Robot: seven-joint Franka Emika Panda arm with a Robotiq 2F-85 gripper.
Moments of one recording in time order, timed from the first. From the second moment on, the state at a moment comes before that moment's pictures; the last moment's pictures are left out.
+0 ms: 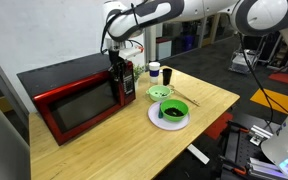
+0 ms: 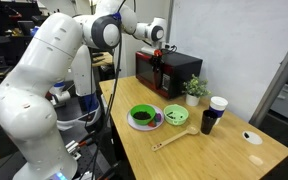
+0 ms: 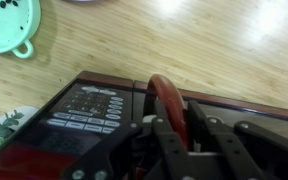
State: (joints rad) arm 0.18 0.72 0.06 -1.14 -0.01 1.89 0.12
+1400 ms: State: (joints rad) arm 0.19 0.52 0.10 -1.47 0.08 1.92 0.25
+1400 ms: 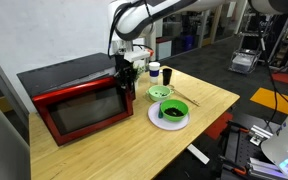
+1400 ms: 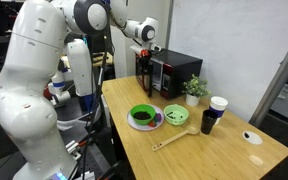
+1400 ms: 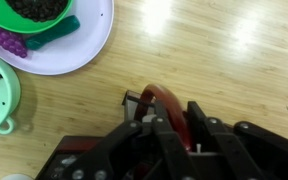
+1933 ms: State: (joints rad) arm 0.20 0.52 0.10 -1.61 0.05 1.77 0.24
